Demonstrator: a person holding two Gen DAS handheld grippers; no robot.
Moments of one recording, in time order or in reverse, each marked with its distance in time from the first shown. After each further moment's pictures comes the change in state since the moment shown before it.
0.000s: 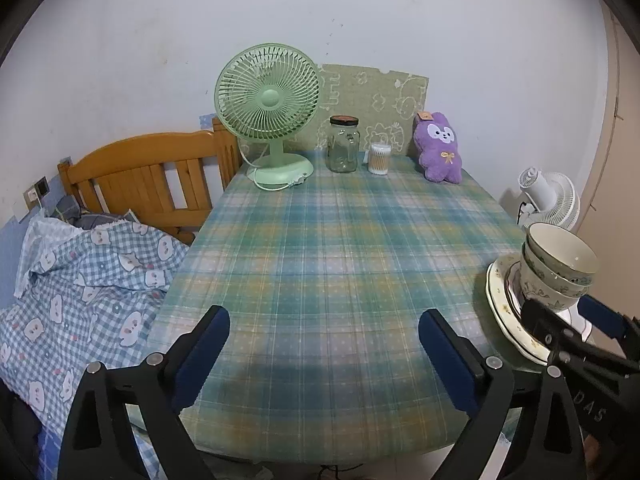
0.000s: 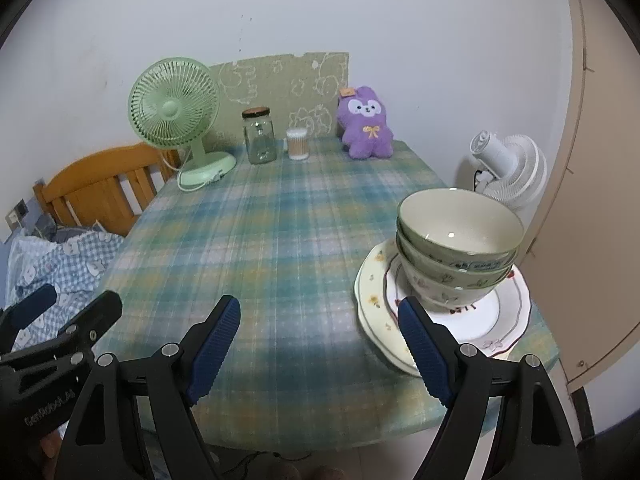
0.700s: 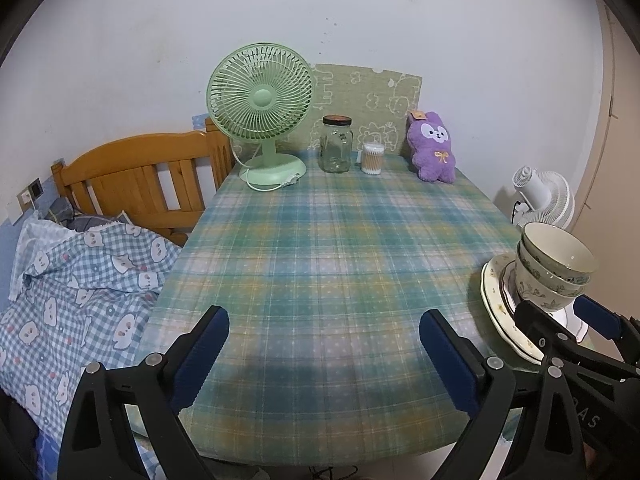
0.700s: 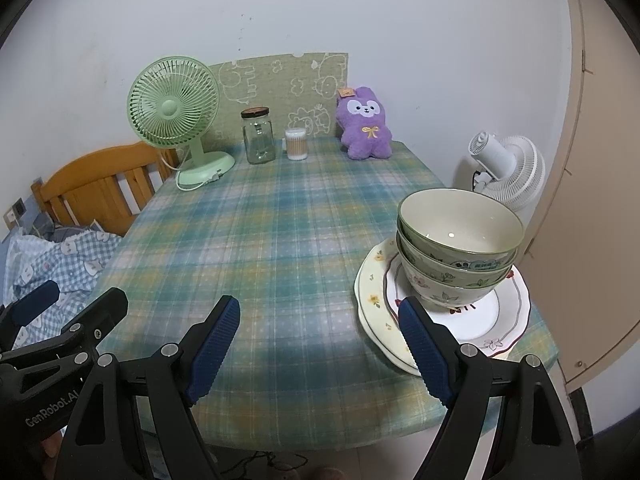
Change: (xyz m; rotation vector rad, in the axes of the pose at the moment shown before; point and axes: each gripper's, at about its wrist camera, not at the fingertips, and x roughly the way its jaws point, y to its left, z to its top) left arm 0.005 -0.002 0.004 0.005 -0.003 -0.025; right arm 0.000 0.001 0.001 0.001 -0.004 -0.008
